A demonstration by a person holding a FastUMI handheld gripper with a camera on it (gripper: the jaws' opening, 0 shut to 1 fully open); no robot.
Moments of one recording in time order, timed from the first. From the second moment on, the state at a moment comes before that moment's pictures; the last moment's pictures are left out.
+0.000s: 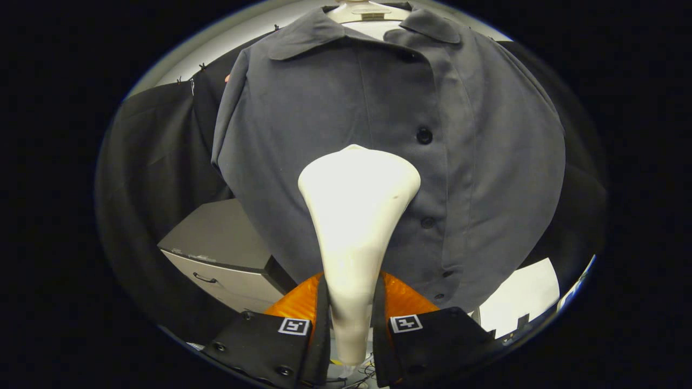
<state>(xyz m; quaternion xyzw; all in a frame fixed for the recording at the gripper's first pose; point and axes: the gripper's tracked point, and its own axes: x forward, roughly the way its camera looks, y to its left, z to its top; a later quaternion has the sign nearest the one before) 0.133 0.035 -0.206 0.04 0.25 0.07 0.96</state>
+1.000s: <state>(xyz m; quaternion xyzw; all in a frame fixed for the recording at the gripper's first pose) 0.101 0.024 -0.359 0.02 0.37 0.07 0.92</state>
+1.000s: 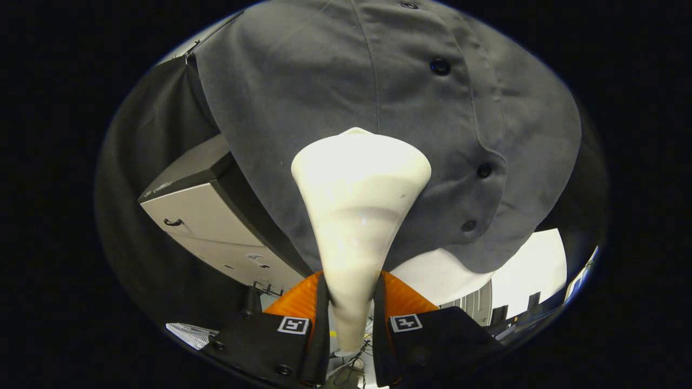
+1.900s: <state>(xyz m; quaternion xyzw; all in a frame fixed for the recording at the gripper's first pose) 0.068 -0.013 -0.276 0.01 0.34 0.07 0.94</state>
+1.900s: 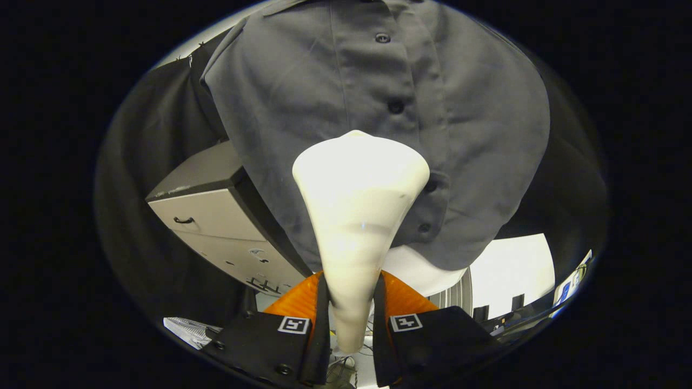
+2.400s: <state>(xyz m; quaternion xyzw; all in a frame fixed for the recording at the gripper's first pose) 0.087 -0.057 -0.128 -0.02 0.24 0.04 0.97</state>
